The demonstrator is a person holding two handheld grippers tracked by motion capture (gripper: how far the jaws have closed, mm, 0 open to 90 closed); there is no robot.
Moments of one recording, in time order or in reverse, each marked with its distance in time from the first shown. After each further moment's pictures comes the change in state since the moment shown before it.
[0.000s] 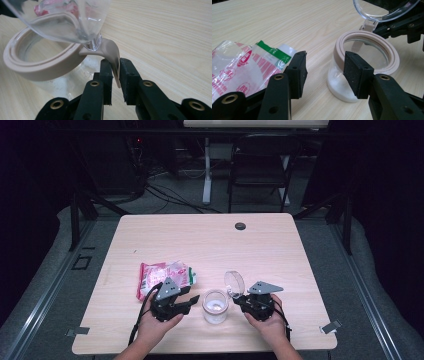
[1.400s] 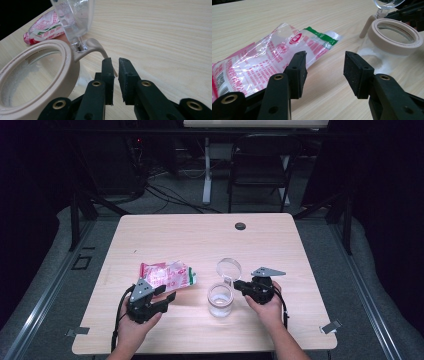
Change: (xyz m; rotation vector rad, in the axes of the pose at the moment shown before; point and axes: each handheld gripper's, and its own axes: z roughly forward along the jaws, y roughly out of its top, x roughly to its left) left arm 0.031 -0.023 -0.041 -0.032 0.148 -0.110; right arm -0.037 0.018 0.022 -0.032 0.033 0.135
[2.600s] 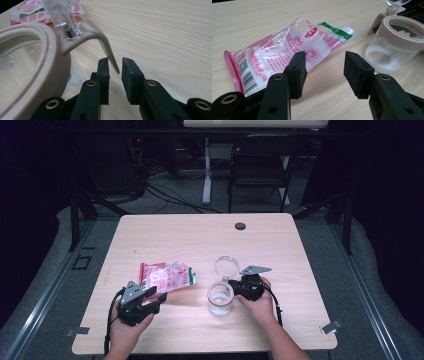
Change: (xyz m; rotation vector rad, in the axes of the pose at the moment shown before) left arm 0.010 -0.008 -0.011 -0.002 0.051 -0.031; right arm -0.001 0.001 0.035 0.071 0.008 -0.077
